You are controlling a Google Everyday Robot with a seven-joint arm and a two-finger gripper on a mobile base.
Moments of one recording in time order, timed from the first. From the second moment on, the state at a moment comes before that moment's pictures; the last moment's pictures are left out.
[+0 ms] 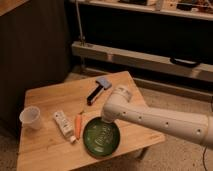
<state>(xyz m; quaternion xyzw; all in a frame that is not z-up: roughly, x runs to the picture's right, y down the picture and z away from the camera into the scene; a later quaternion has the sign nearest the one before) -0.063 0.126 0.770 0.09 -0.20 -0.97 0.14</state>
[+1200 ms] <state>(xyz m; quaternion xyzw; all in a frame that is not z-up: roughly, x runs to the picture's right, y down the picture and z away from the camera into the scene) 0.055 0.016 0.892 -0.04 -0.14 -0.96 0.24</state>
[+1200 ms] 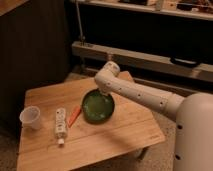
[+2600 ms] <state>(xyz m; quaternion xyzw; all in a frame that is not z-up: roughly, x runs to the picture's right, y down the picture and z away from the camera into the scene) 0.113 0.128 0.799 -0.02 -0.16 -0.96 0.22</state>
